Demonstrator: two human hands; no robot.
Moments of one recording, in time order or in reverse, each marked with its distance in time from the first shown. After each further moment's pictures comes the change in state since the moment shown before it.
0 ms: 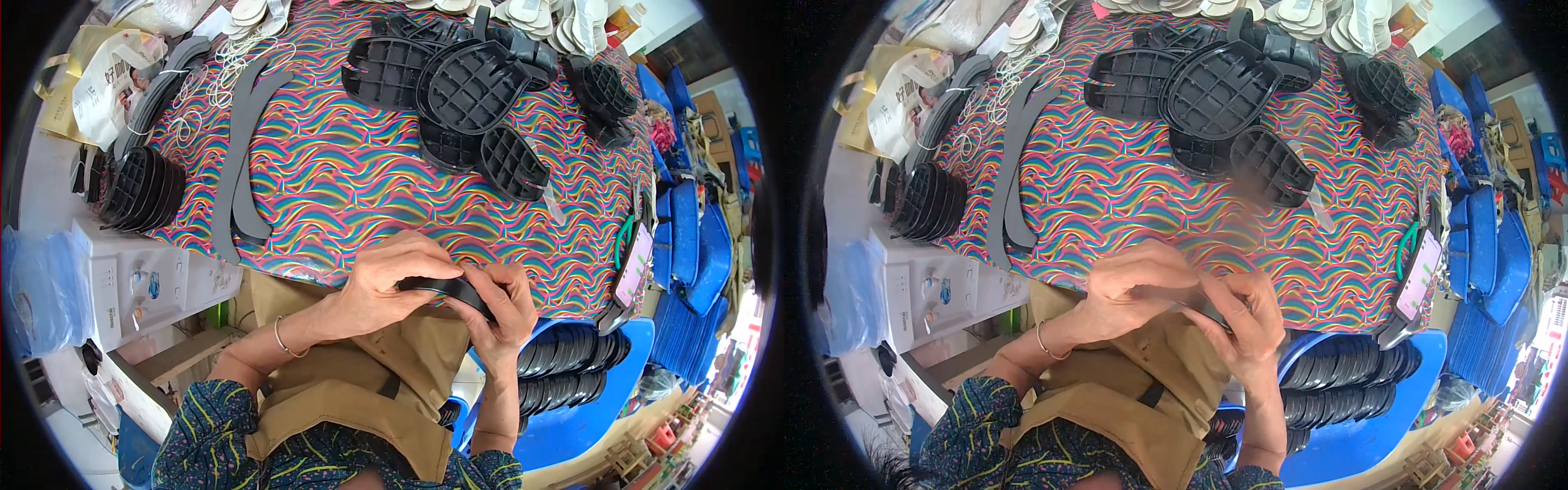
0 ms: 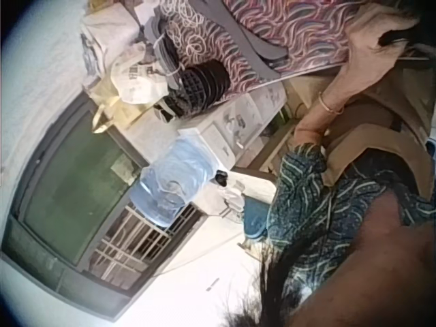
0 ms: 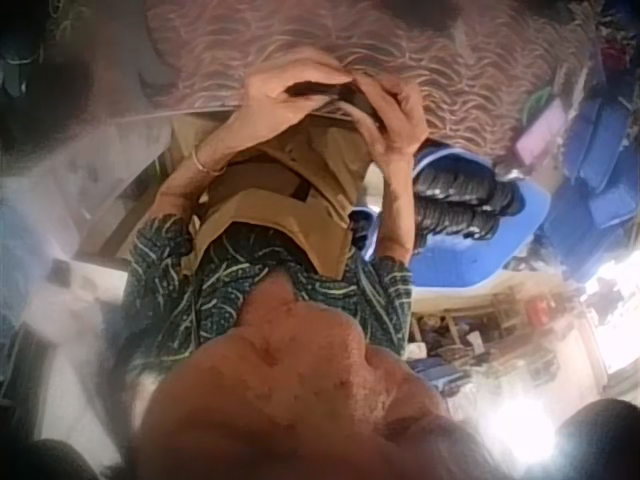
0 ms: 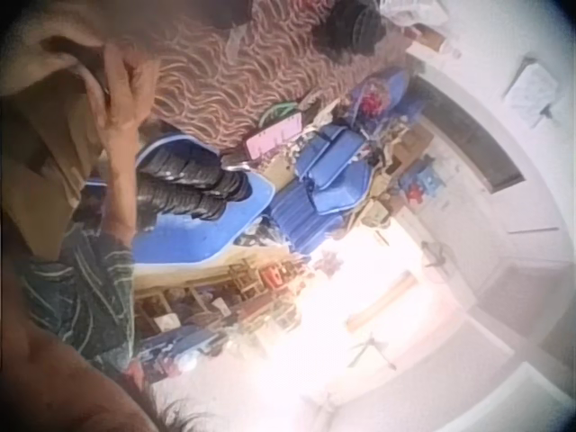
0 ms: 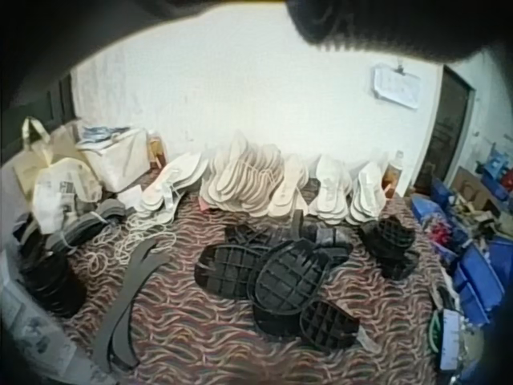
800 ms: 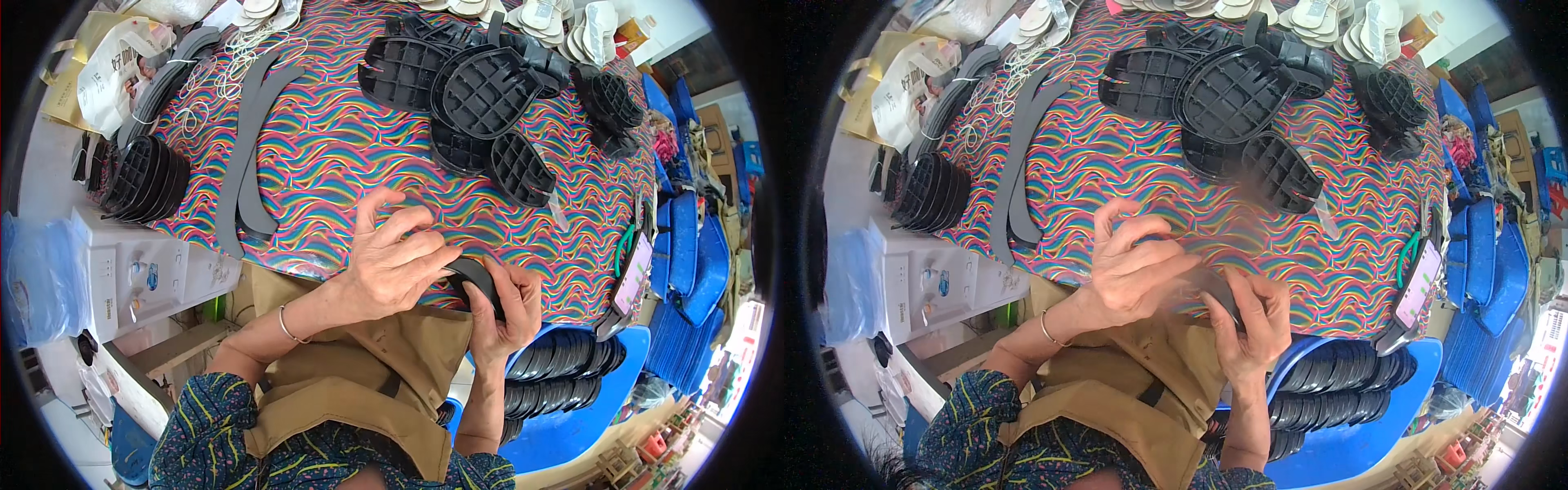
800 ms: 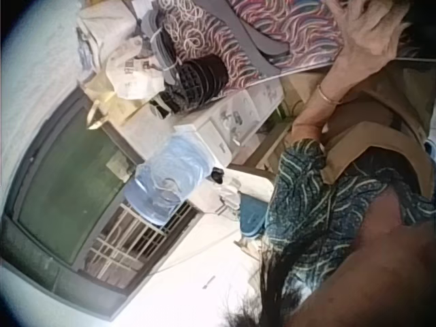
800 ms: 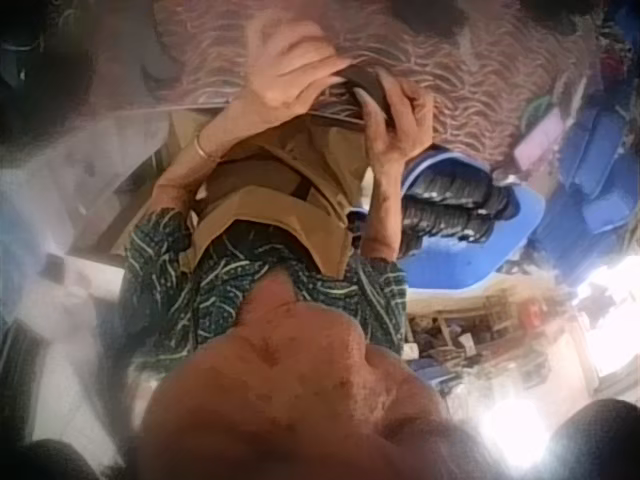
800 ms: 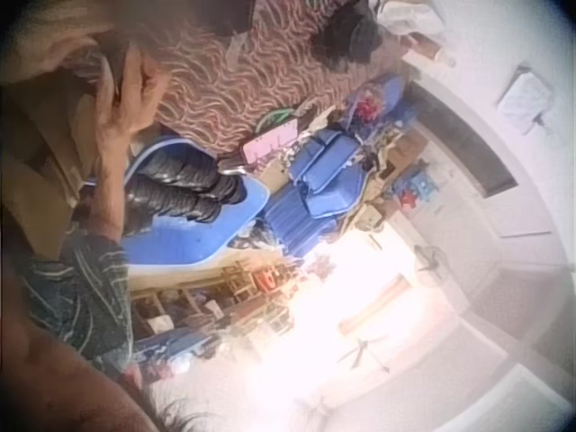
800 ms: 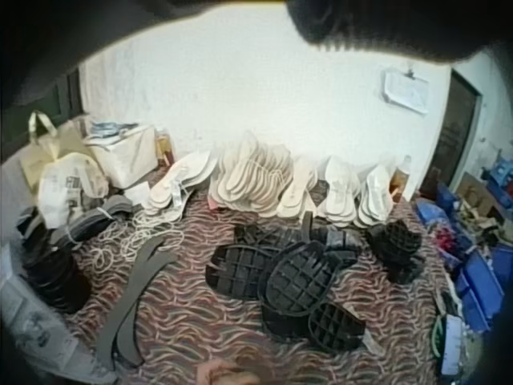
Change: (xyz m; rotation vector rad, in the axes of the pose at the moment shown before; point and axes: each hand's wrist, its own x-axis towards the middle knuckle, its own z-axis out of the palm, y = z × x) left_hand 0.011 -0.002 -0.011 0.736 0.110 0.369; right_hand -0.004 -0.007 0.012 -0.117 0.175 0.116
